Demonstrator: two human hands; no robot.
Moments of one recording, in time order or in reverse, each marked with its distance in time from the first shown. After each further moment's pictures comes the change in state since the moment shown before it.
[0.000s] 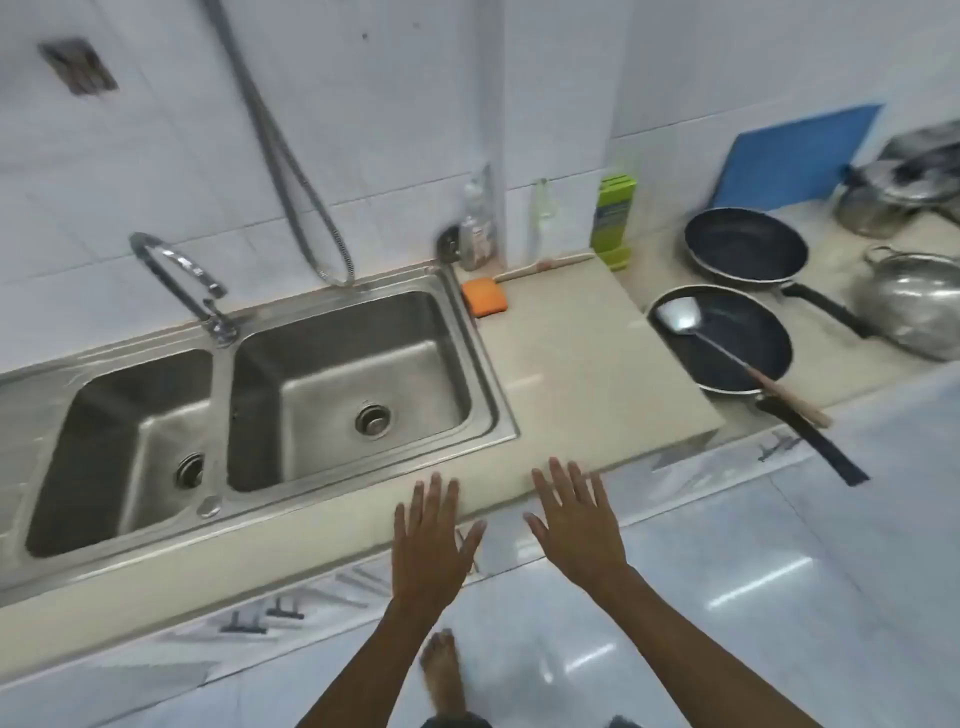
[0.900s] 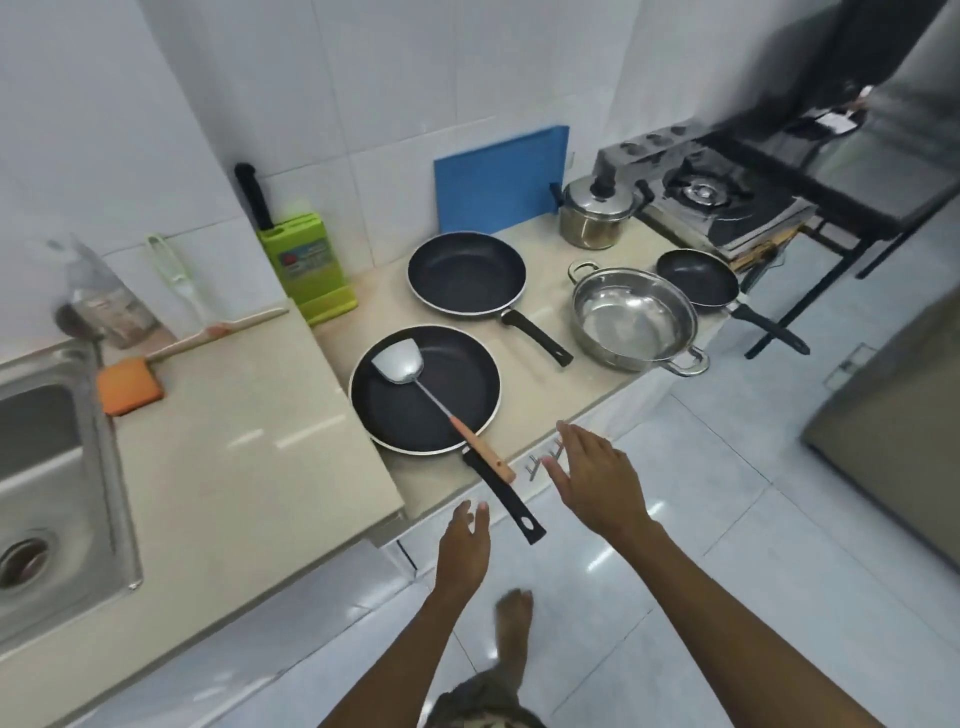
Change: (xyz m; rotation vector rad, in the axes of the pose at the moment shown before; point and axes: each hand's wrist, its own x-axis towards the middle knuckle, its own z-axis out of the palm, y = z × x) left_hand 0.118 0.519 0.116 -0.836 -0.610 -0.314; right_hand -0.031 0.513 -0.081 0.120 0.033 0.418
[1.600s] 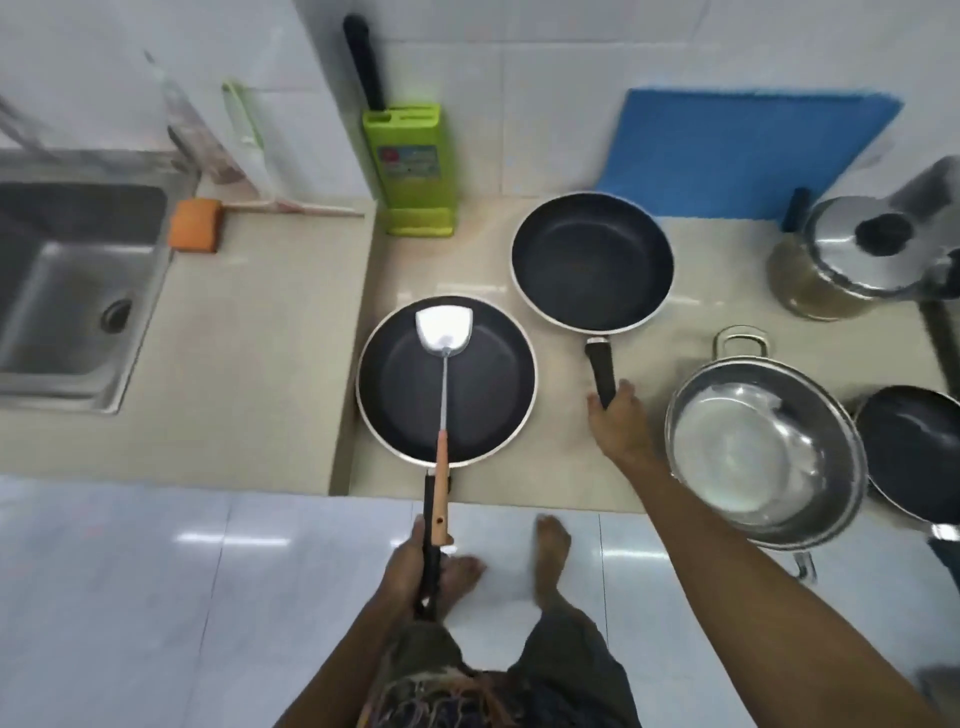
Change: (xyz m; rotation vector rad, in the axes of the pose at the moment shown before) left_hand 0.083 0.062 0.077 -1.022 0.283 -0.644; right_hand 0.346 0.084 0.057 0.388 -0.421 0.070
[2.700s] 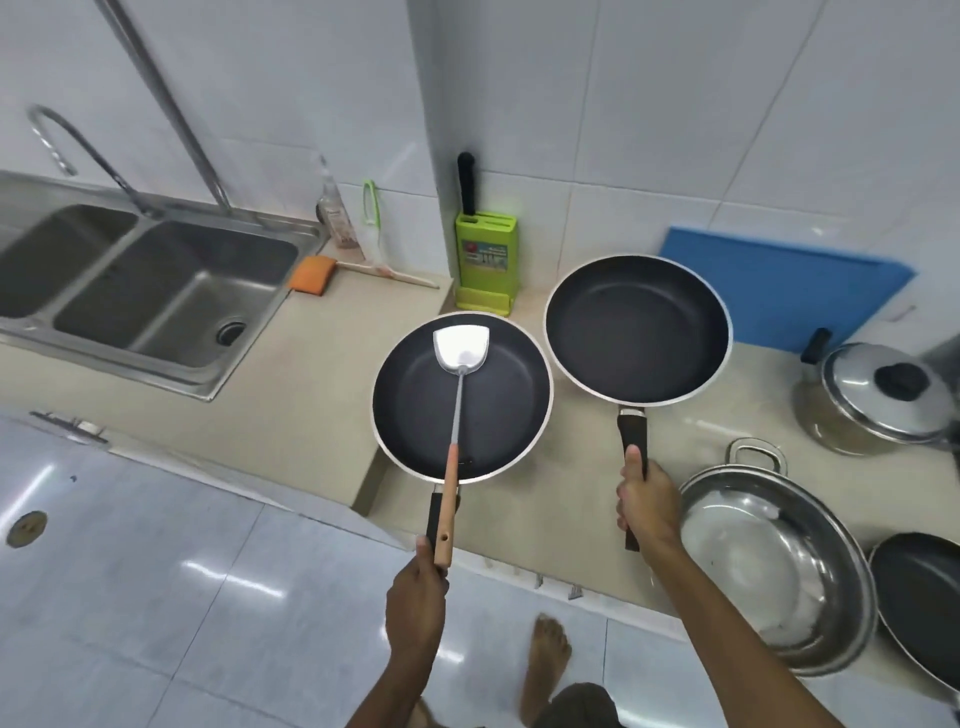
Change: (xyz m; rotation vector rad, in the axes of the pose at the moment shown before) left_hand -0.065 -0.009 0.059 0.272 0.640 0.457; right_hand -0.041 -0.006 -0.052 0.475 0.002 -0.116
